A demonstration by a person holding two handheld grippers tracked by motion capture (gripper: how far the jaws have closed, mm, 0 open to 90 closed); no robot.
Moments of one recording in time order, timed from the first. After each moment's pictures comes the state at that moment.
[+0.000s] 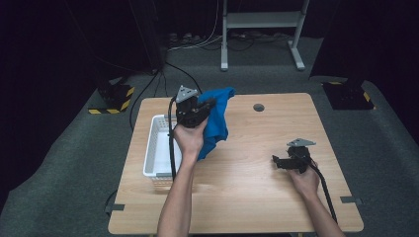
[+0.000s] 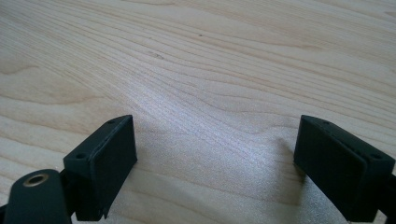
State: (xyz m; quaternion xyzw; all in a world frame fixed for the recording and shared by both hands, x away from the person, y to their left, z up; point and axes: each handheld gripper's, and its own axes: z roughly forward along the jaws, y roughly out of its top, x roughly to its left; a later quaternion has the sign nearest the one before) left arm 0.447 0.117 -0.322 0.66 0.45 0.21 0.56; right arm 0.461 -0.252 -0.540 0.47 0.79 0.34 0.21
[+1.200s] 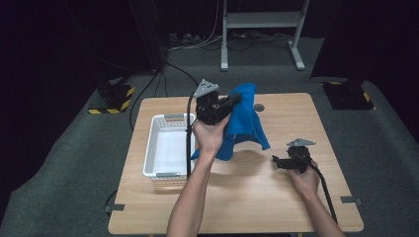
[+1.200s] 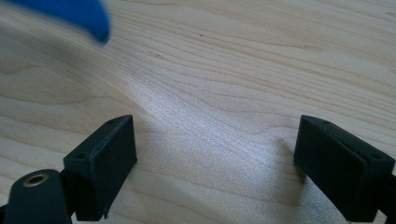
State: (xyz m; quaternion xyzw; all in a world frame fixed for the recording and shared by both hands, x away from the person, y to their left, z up) left arm 0.441 0.068 -0.301 0.67 0.39 0.15 0.61; right arm 0.461 -0.252 -0.540 0.47 0.79 0.34 0.21
